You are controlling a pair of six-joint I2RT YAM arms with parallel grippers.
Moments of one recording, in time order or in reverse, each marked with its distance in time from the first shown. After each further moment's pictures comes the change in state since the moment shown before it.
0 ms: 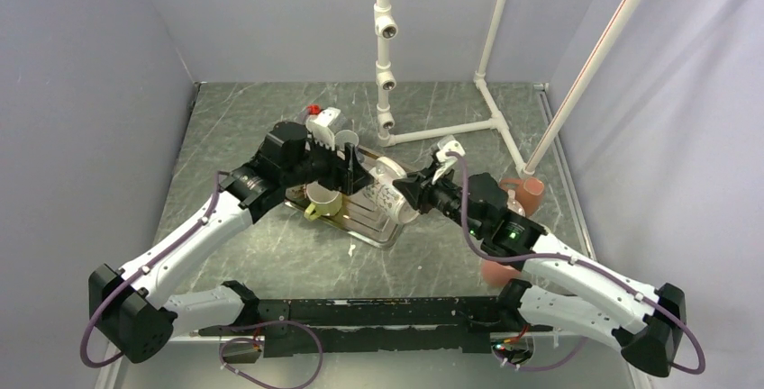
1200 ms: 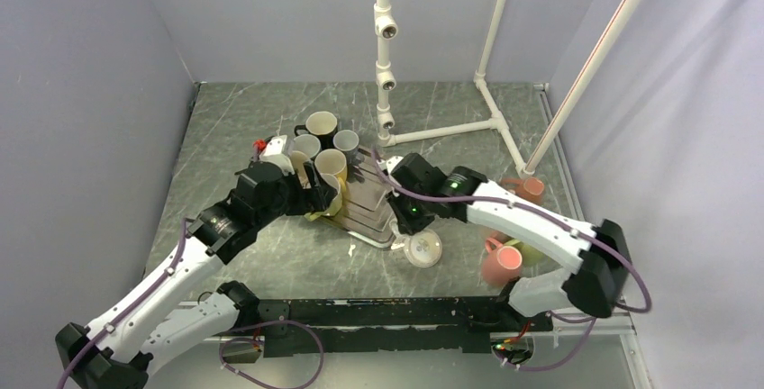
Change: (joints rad) left arm -0.001 -0.311 -0.227 -0.180 -0.362 -0.214; right arm 0.019 0.537 0.447 -0.914 -0.137 0.061
